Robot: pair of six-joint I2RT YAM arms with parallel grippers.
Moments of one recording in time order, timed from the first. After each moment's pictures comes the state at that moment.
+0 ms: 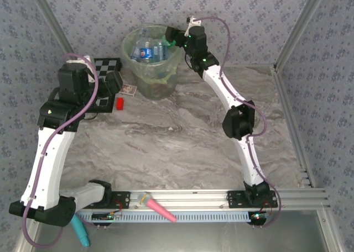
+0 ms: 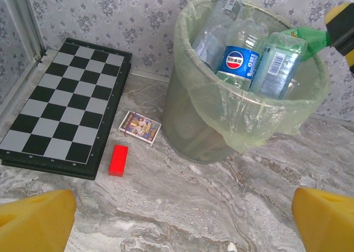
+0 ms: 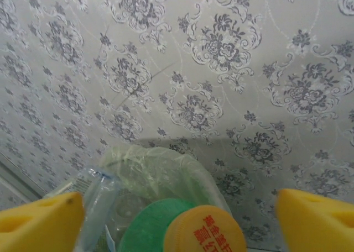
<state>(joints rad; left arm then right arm) -0.27 1.13 1.59 -0.95 -0.15 -0.41 0.45 2.40 2.50 -0.12 0.06 0.43</state>
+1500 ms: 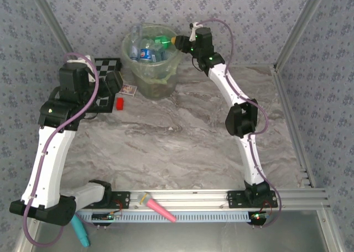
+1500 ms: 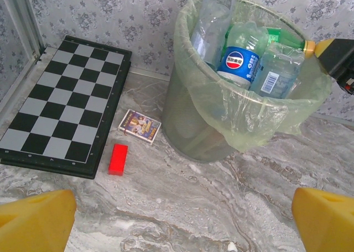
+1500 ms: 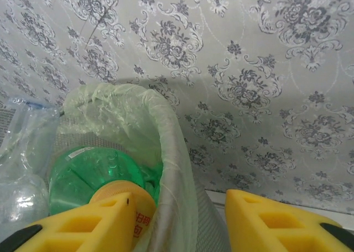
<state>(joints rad) -0.26 1.13 1.59 -0.95 -0.14 -0.41 0.39 2.43 2.49 -0.26 -0.14 0.40</state>
